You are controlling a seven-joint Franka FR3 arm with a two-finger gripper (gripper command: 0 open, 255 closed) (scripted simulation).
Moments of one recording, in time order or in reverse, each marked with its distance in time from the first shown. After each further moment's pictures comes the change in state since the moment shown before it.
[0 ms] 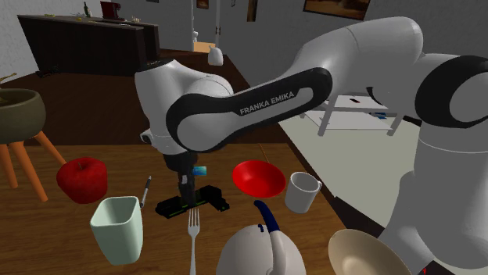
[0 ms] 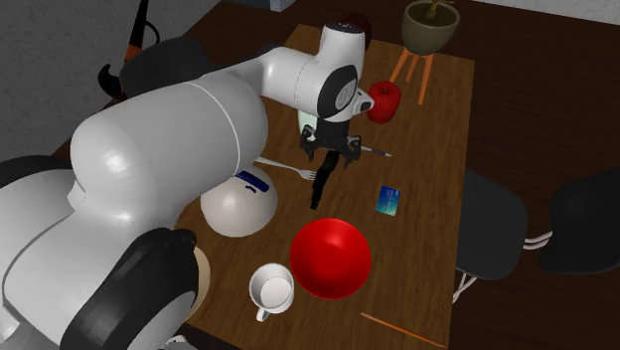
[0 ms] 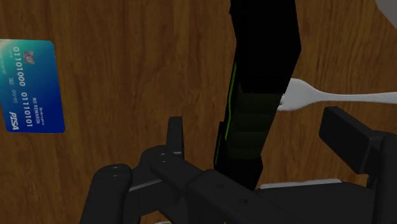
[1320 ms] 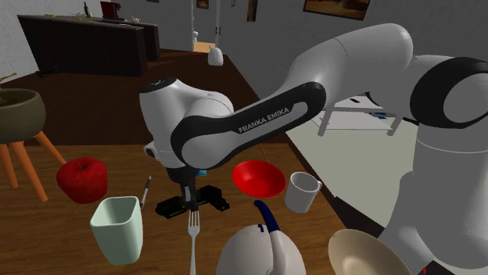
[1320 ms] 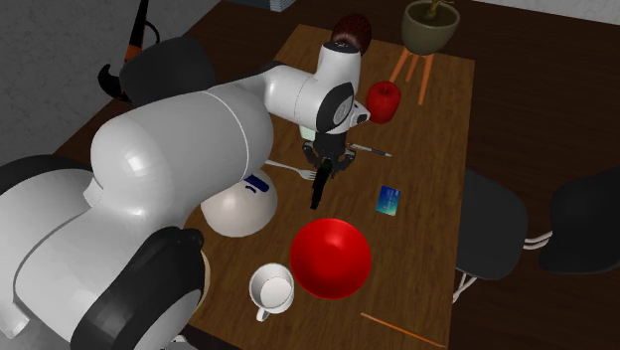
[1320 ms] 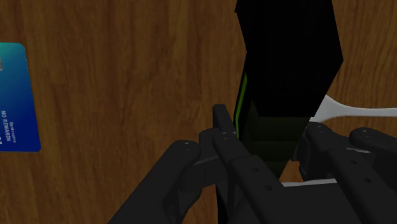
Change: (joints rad) arm -0.001 0.017 -0.003 -0.067 -0.010 0.081 0.007
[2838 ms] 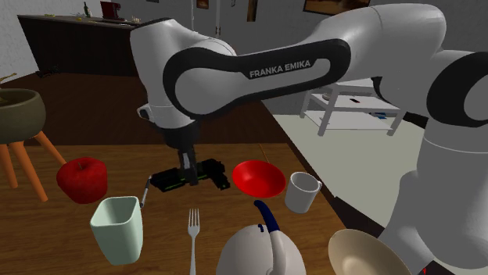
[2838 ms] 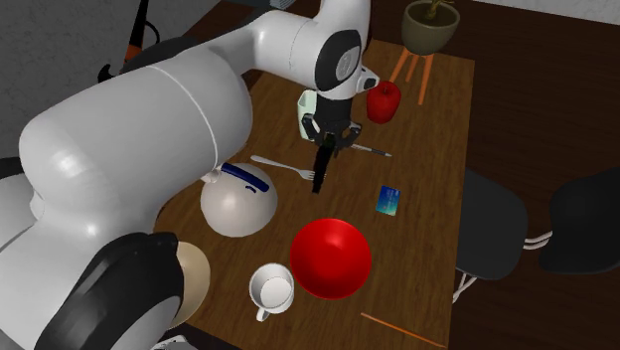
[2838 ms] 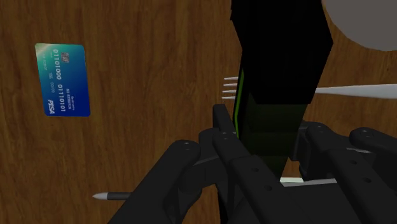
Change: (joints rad) arm 0.001 -0.059 0.010 0.172 0.026 -0.226 -0.030
